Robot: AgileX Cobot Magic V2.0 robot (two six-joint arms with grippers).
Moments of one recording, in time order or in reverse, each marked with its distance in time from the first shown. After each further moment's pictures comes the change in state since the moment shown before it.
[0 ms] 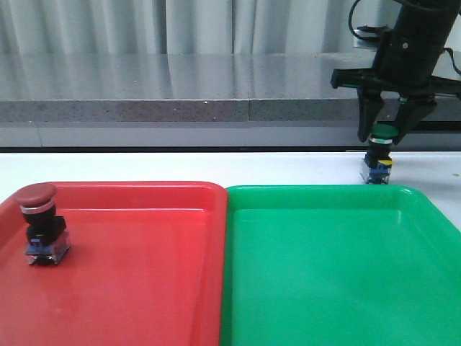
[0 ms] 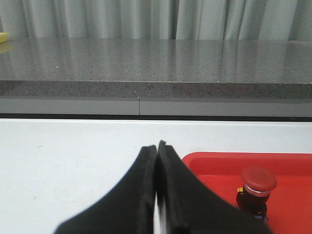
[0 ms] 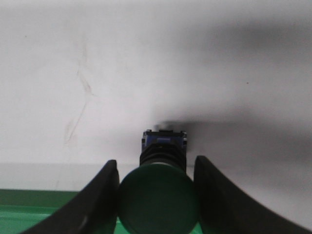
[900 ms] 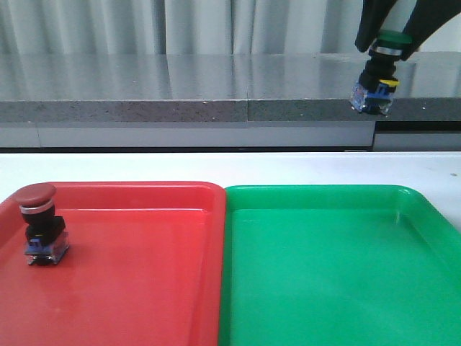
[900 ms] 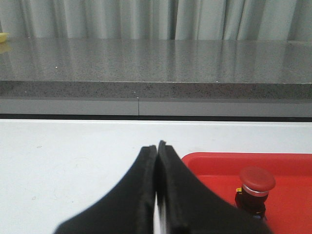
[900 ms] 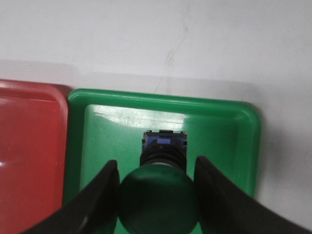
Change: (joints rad) left arm 0.000 0.000 0.000 0.000 0.000 0.000; right arm 0.117 -0.451 0.243 0.088 0.071 0.014
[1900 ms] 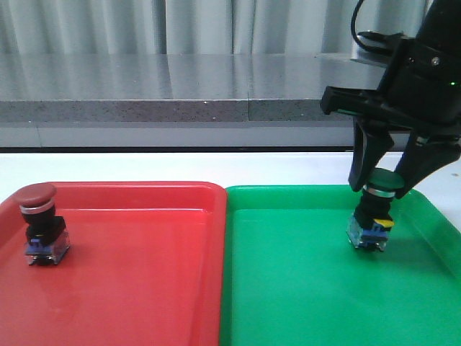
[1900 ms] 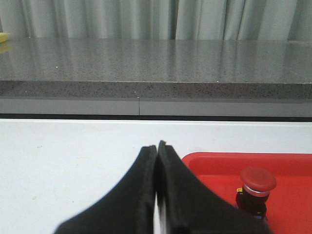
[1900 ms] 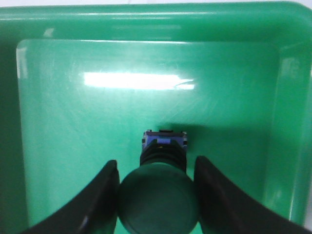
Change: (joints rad) left arm 0.000 0.000 0.000 0.000 0.000 0.000; right arm 0.043 0.054 0.411 0.050 -0.320 0.001
